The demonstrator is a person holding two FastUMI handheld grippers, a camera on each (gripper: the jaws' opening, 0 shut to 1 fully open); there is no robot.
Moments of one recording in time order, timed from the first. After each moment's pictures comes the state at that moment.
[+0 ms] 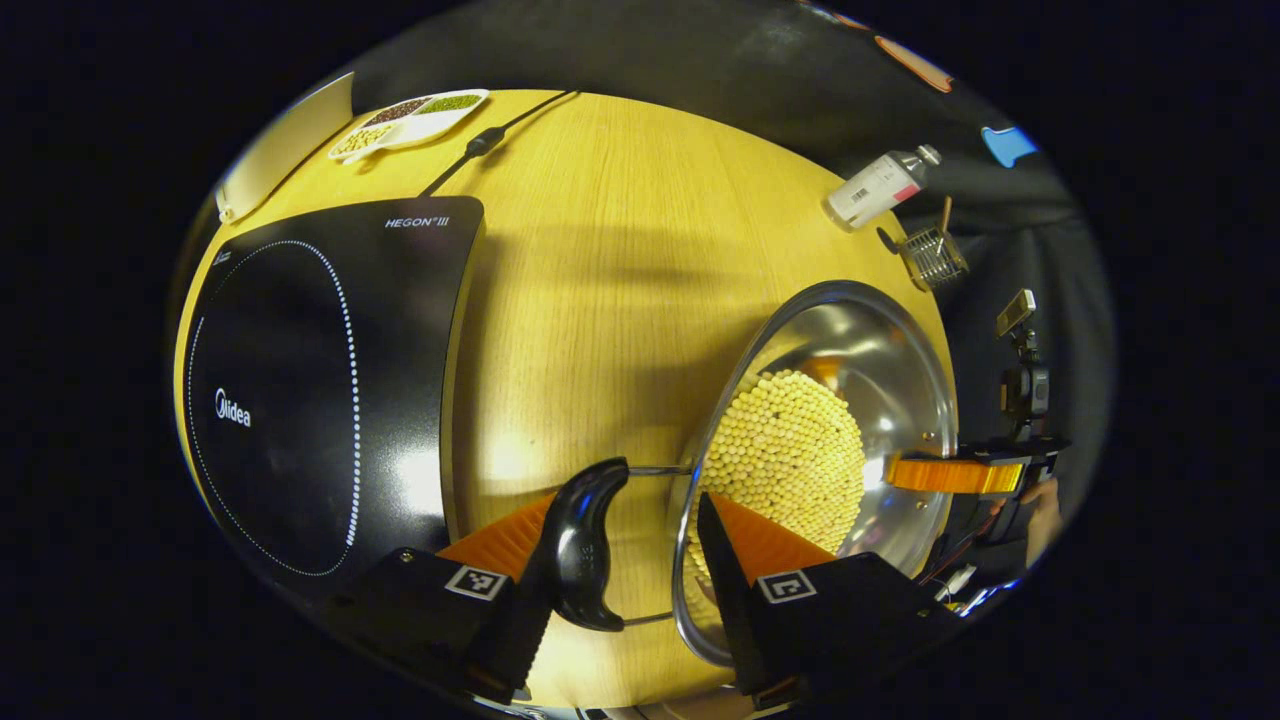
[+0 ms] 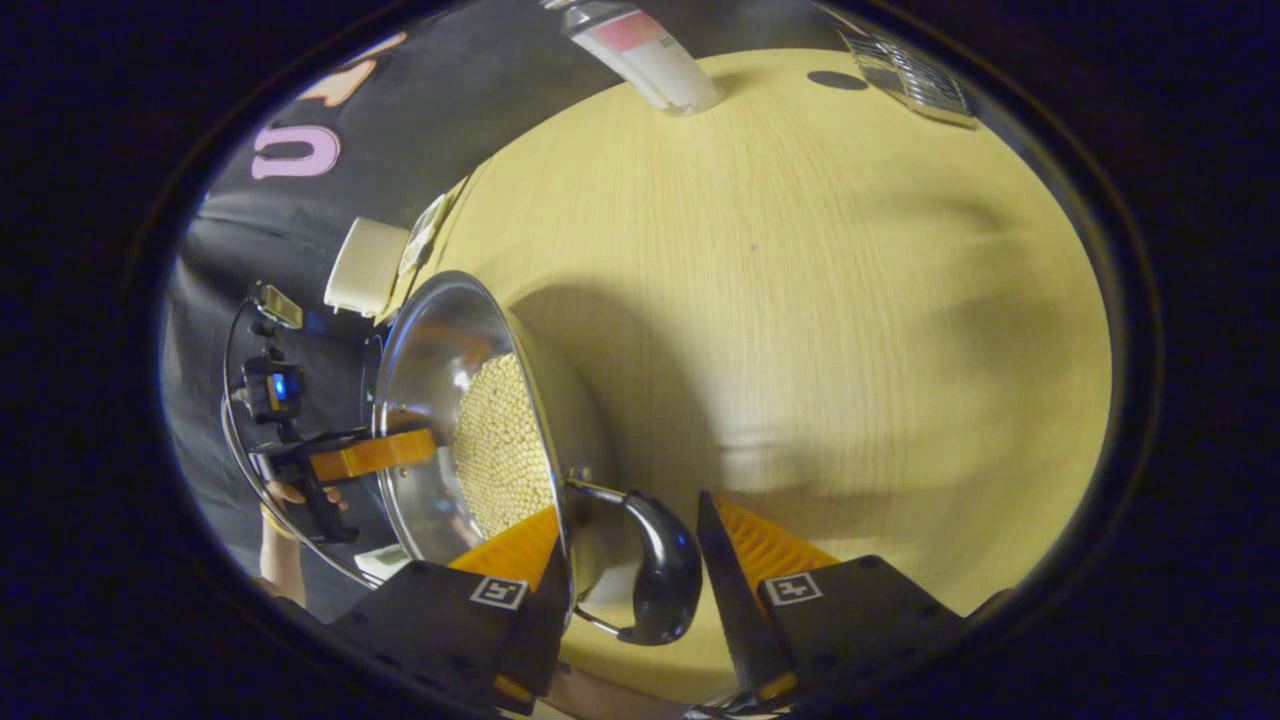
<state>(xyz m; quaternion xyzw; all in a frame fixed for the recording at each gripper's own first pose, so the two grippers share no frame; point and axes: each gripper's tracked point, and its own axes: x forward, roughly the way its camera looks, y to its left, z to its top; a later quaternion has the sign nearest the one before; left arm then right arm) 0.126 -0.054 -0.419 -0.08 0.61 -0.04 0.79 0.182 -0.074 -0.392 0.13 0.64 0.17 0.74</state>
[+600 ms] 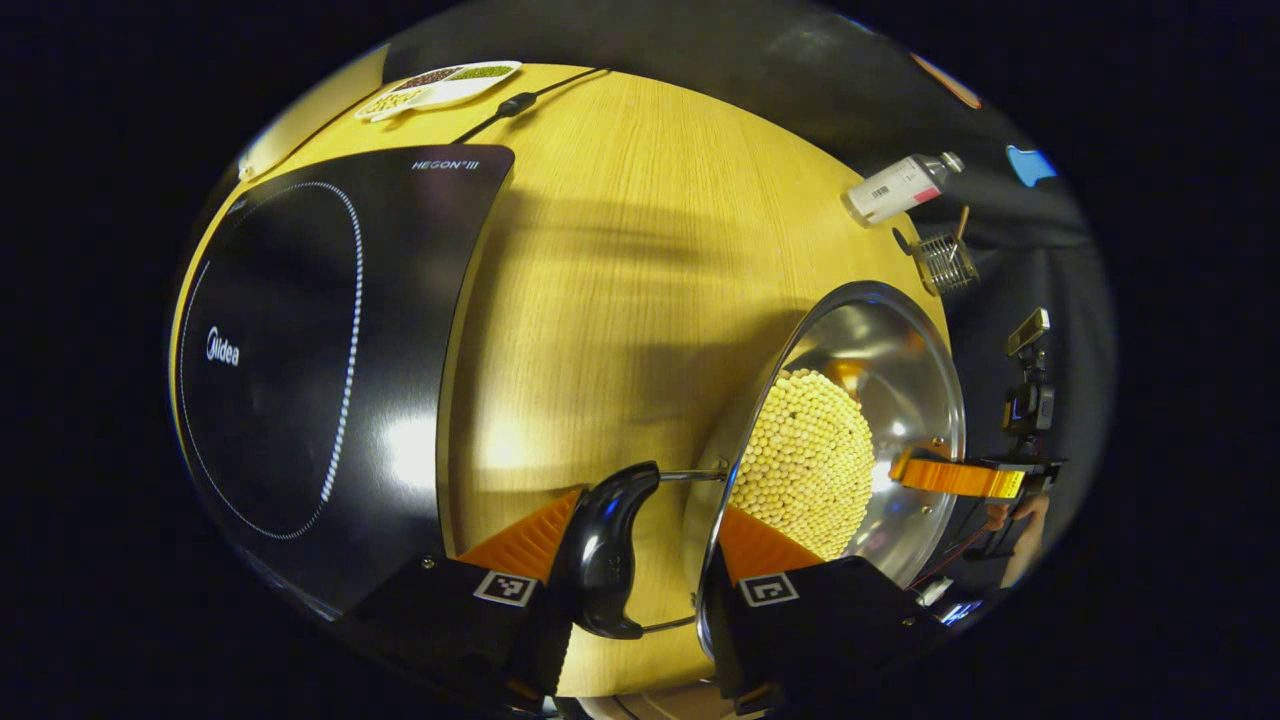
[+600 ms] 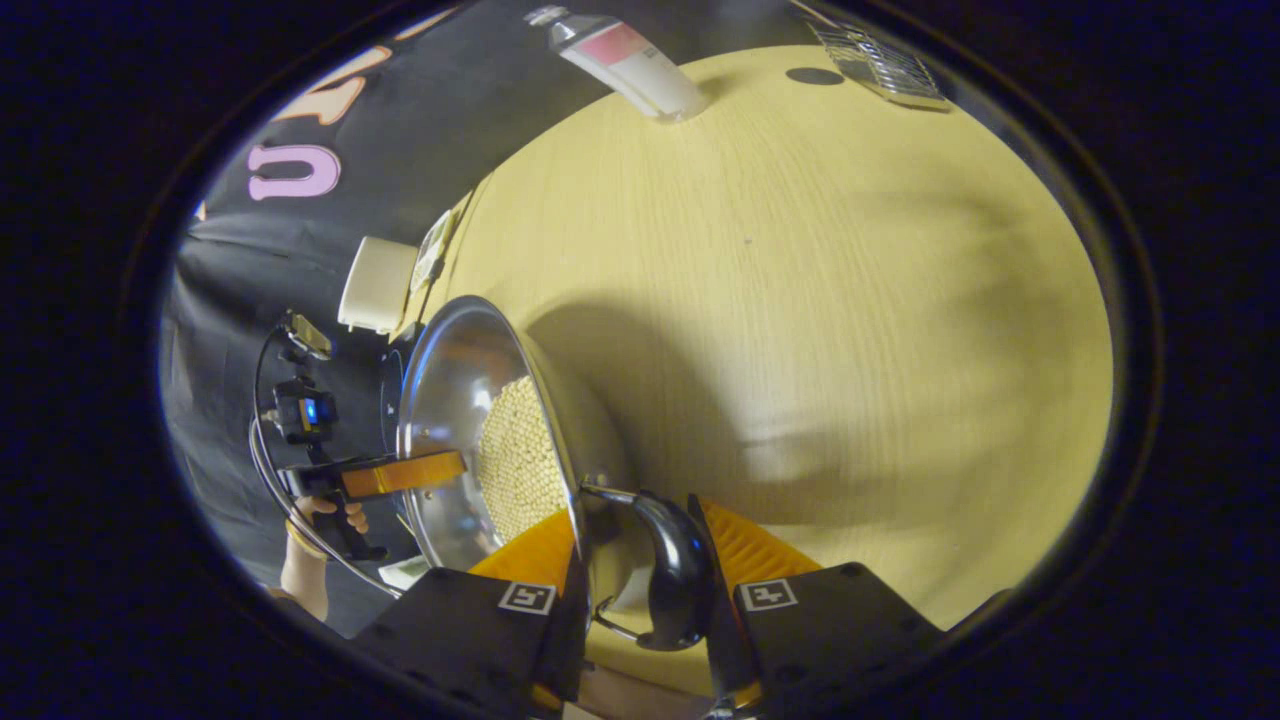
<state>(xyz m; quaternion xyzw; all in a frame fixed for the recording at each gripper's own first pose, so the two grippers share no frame) 0.095 -0.067 -0.412 -0.13 0.62 -0.03 0.77 0.178 -0.076 -0.383 0.14 0.63 0.16 0.75</state>
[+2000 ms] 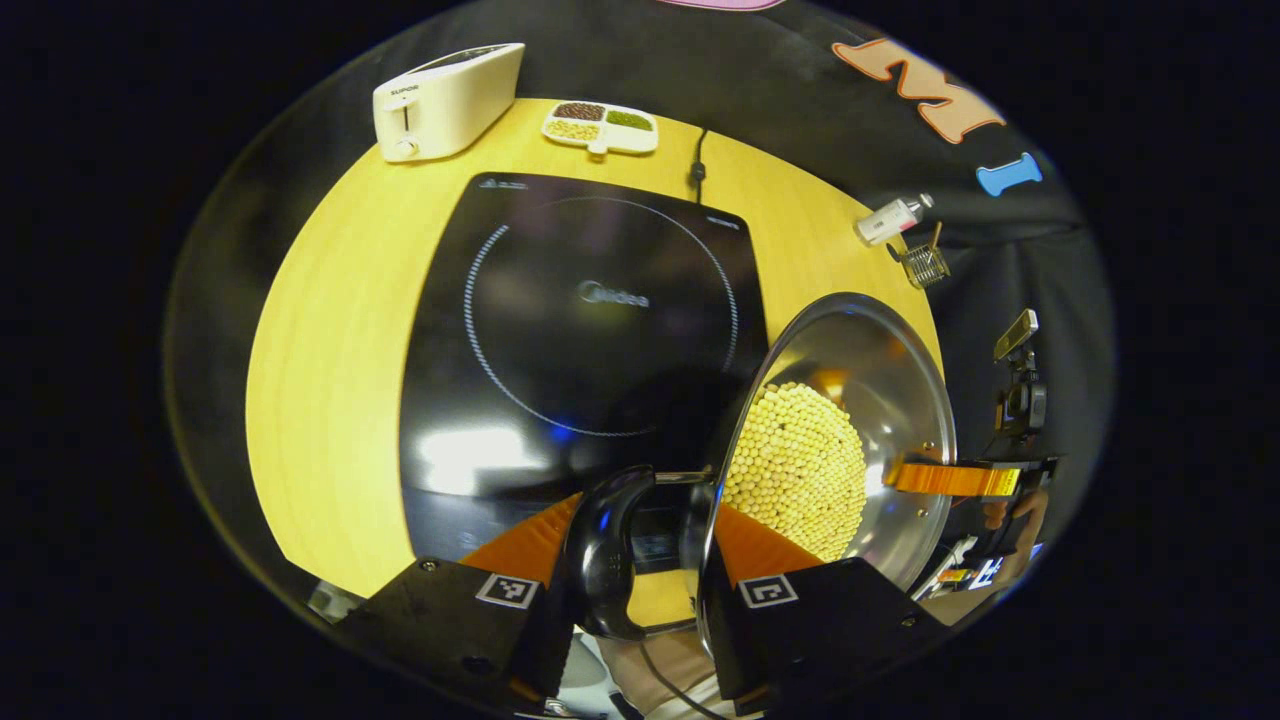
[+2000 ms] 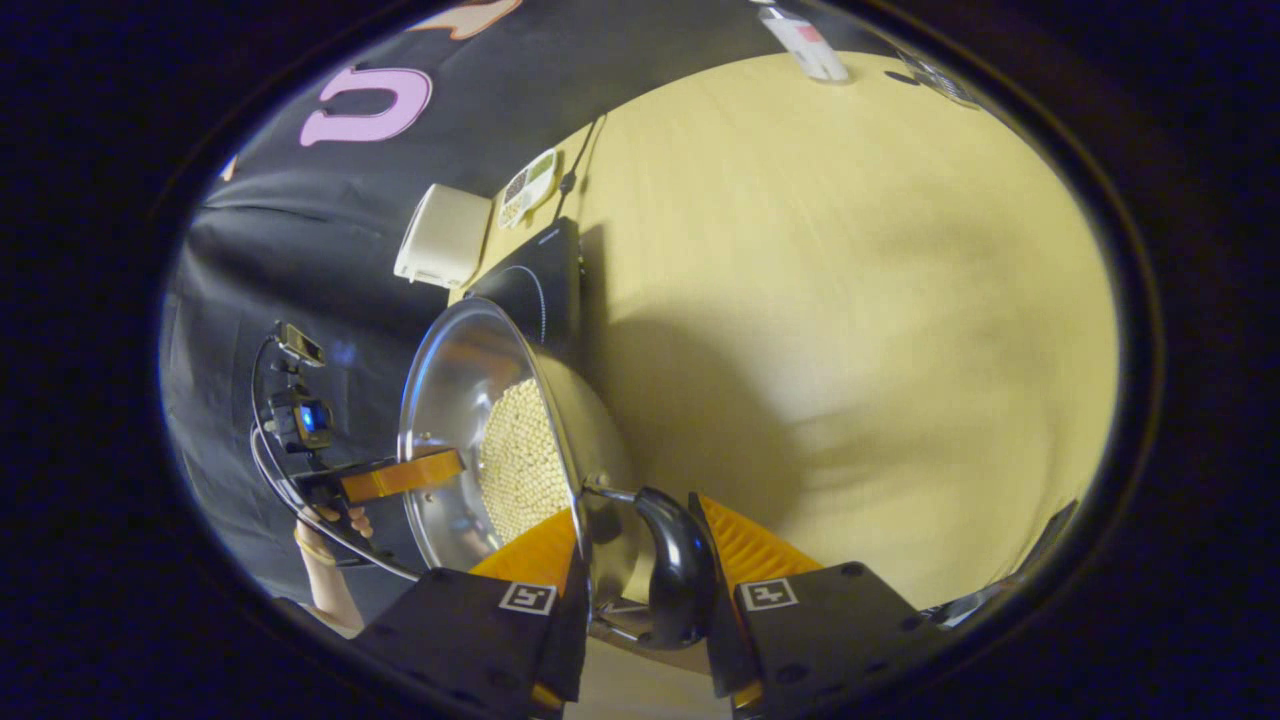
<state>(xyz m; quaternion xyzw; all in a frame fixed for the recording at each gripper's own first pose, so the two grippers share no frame) 0.017 0.162 -0.297 -0.09 0.60 -0.05 0.80 0.055 0.170 -0.351 0.17 0.62 0.15 0.75</state>
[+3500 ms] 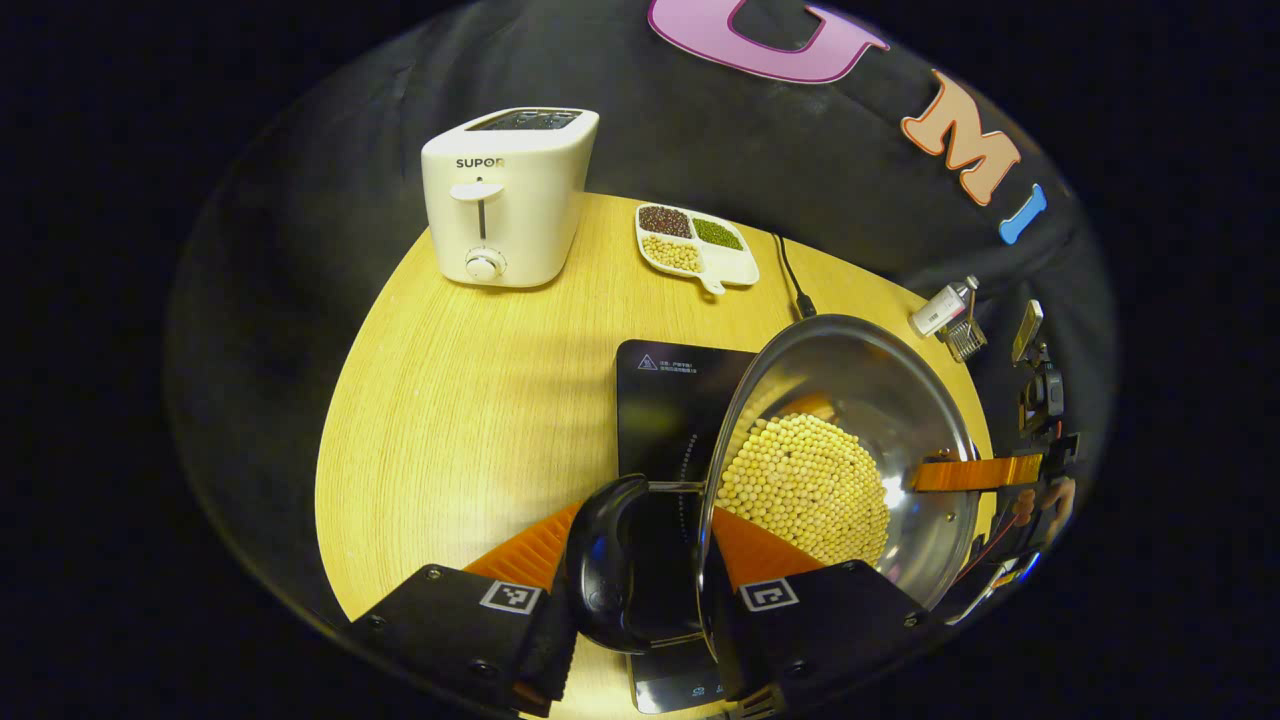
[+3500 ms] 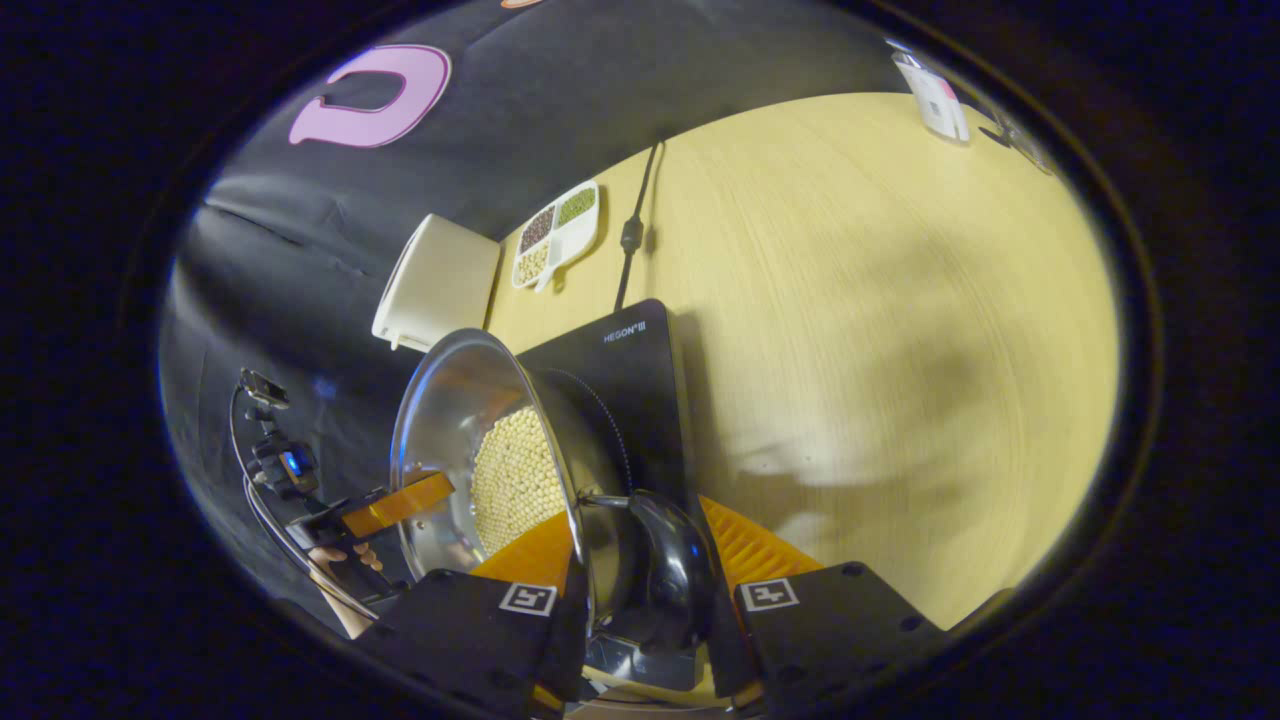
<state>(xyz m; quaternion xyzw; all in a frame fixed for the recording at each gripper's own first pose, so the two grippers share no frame) 0.151 0.283 -0.315 -0.06 0.47 -0.04 0.88 0.184 0.285 -0.390 0.17 0.56 0.13 0.80</state>
